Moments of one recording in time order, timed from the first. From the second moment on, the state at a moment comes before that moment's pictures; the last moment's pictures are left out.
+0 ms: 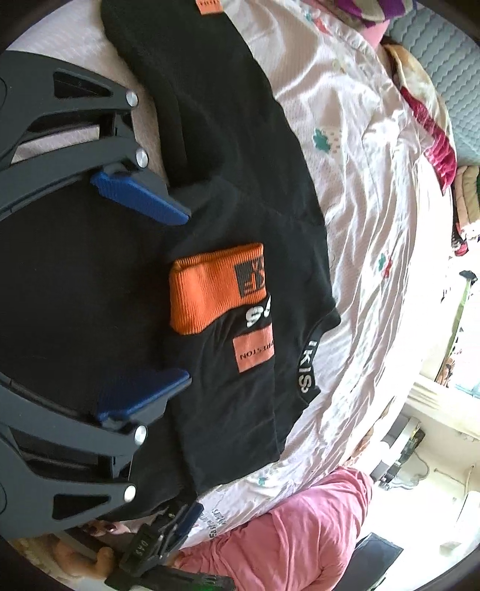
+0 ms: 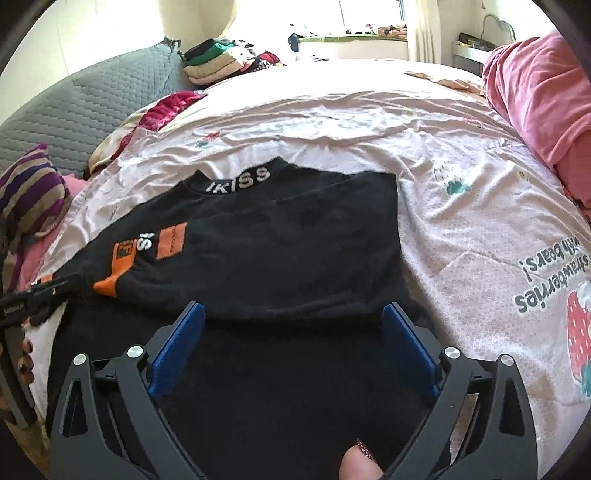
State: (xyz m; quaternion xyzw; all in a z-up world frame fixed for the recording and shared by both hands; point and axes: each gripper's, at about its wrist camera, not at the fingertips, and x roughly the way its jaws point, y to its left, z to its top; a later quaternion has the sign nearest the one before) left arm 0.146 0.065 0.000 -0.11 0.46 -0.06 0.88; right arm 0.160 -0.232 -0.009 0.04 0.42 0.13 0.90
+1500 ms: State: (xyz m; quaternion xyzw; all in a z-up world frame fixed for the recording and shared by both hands) left arm 0.056 0.249 0.012 -0.24 0.41 0.14 0.87; right arm 0.143 -0.035 0.052 -0.04 0.35 0.28 0.89
